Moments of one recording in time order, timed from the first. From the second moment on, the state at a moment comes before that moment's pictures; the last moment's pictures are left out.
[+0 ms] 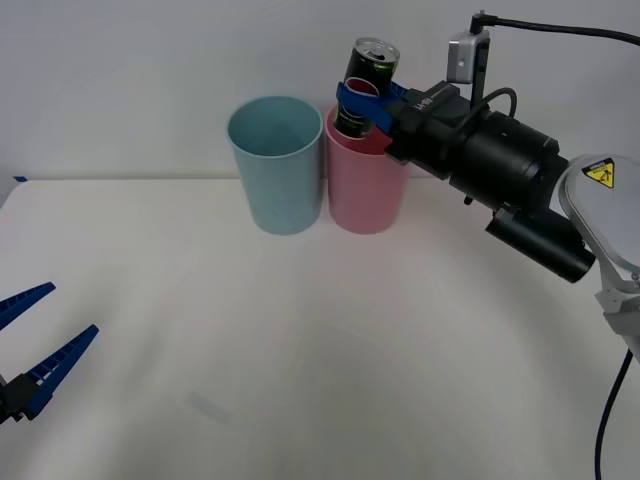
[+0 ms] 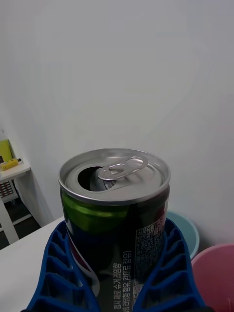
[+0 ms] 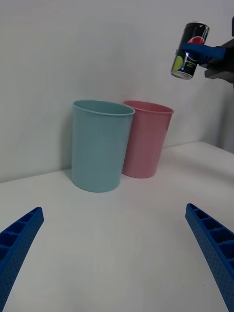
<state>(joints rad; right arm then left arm) -0.53 -0.48 0.21 -1.63 1.32 -0.51 -0.58 0.35 0.40 0.52 -1.66 -0.96 -1.22 0.00</state>
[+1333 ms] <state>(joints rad) -1.08 -0.14 0.36 -0.83 1.33 -0.22 -0.36 0.35 0.40 0.52 -1.66 -0.96 -1.22 0.00</state>
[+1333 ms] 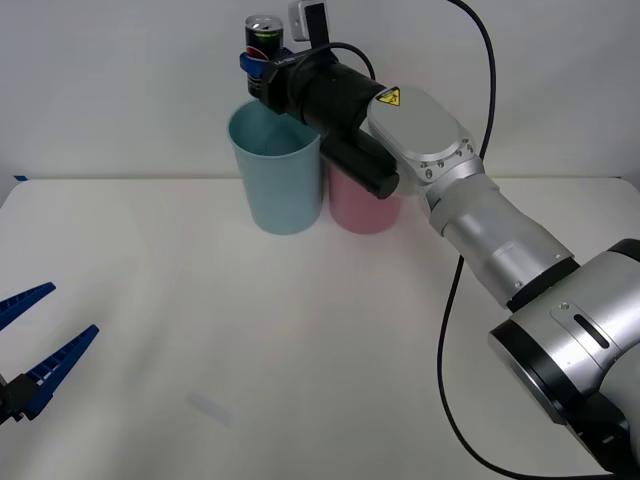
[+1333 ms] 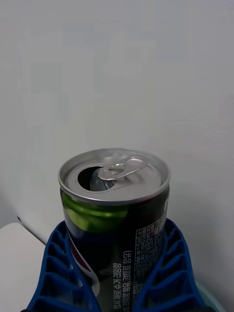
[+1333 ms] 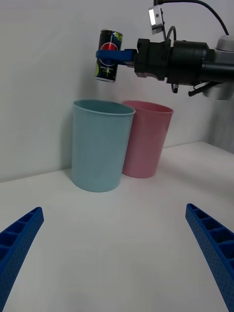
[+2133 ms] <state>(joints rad) -1.06 -0.18 0.36 -0.88 1.29 -0.25 -0.34 0.35 0.40 0.52 -1.66 -0.96 -1.22 0.00</state>
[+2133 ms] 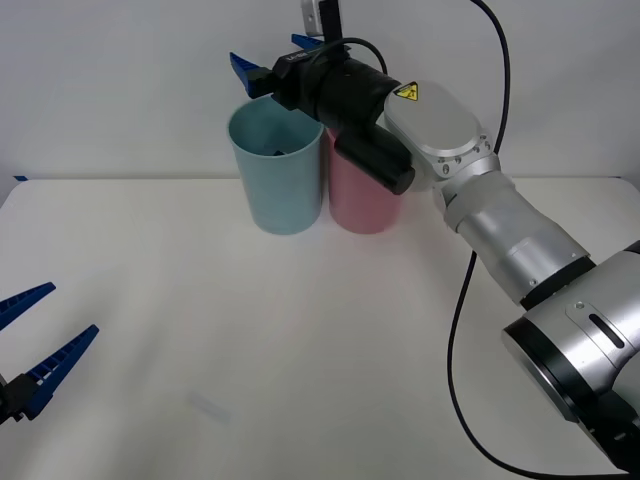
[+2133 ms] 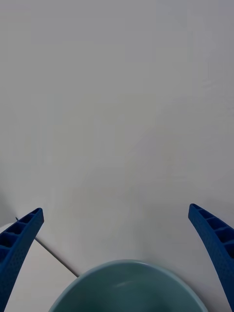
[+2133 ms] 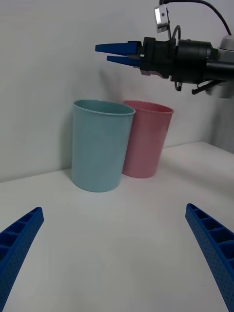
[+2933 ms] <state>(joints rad) -0.63 -0.48 0.39 -1.49 1.21 -0.42 -0.36 0.35 0.40 0.52 -1.66 -0.96 -1.22 0.00</state>
